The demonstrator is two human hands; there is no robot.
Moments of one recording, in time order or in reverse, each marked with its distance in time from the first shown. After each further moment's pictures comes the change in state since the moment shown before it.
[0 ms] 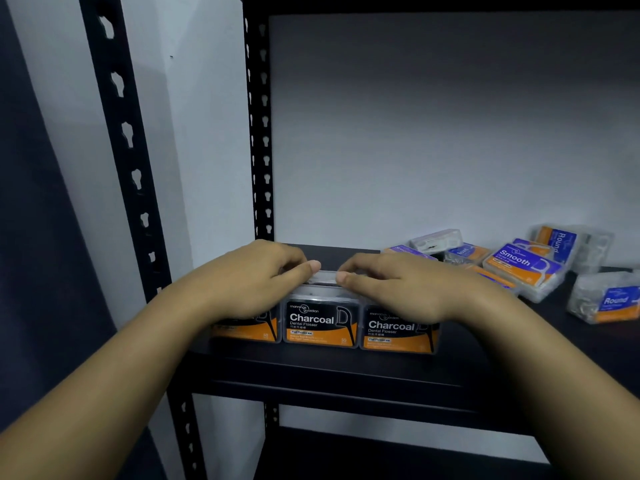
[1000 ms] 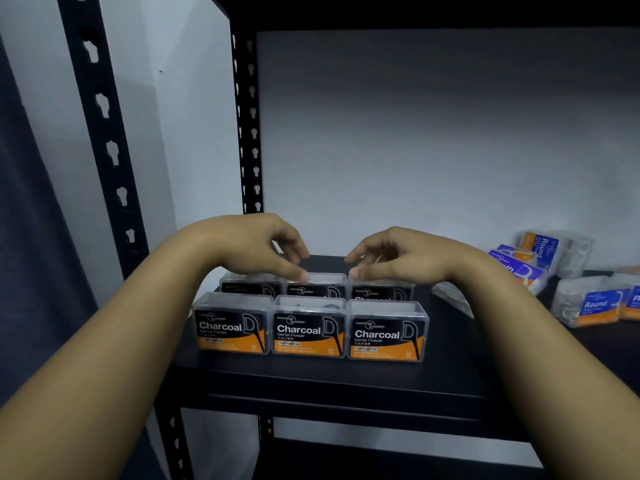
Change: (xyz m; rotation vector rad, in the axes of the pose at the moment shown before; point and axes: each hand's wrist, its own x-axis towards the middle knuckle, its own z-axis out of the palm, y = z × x) left_hand 0.048 0.001 -0.044 -0.018 -0.256 -0.103; right_hand 0.037 0.056 -0.033 0.208 0.031 -0.077
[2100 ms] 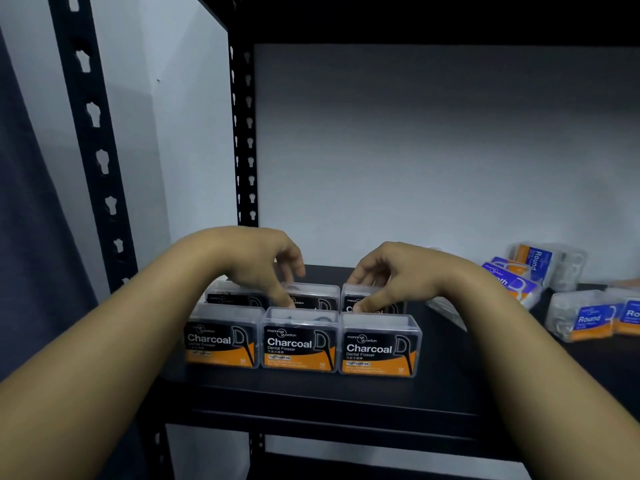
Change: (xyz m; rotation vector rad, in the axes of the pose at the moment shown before) left_hand 0.018 0.006 0.003 0.128 -0.119 -0.031; right_hand 0.005 0.012 -0.003 -0.052 -0.081 -0.019
